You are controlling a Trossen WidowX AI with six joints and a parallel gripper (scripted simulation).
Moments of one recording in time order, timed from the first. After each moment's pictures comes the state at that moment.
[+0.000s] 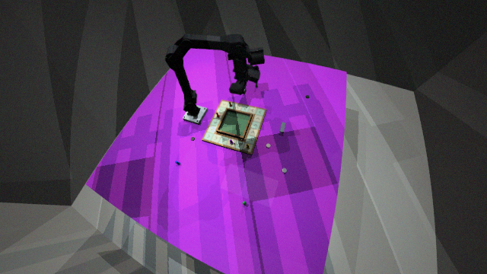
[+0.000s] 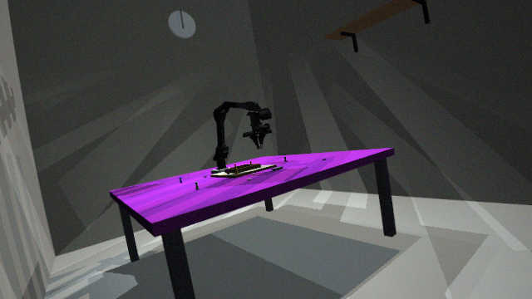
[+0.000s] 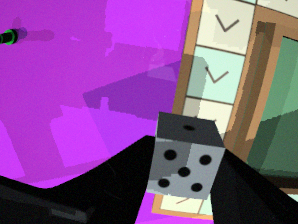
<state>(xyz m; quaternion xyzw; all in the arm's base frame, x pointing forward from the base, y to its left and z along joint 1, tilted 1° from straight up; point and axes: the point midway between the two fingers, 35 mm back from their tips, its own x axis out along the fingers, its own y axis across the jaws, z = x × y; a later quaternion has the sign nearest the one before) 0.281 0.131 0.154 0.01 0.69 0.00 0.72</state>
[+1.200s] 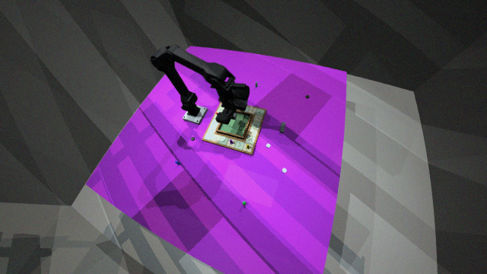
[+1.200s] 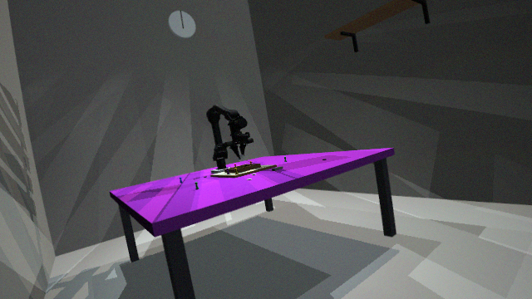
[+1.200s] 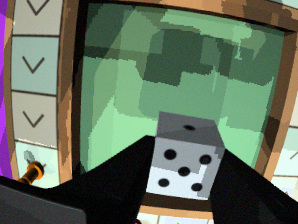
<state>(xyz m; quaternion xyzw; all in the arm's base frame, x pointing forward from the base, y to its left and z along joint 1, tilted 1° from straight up) 0.272 -0.012 0.112 0.02 0.66 -0.02 0.75</state>
